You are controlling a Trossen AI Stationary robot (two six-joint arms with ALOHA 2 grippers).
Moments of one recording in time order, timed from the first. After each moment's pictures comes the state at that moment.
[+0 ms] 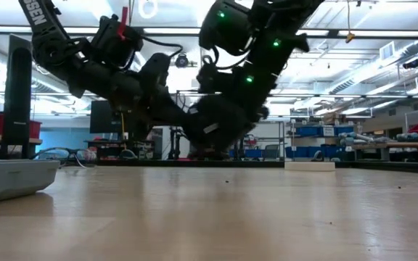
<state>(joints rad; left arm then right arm) 0.18 1.55 0.48 0.71 0.03 -0.53 0.08 1.97 1.29 -0.41 0.46 0.40</state>
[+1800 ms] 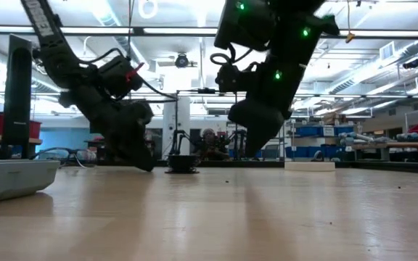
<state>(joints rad) 0.41 1.54 0.44 0.30 0.21 -0.32 0.18 1.94 1.27 -0.62 0.54 0.46</state>
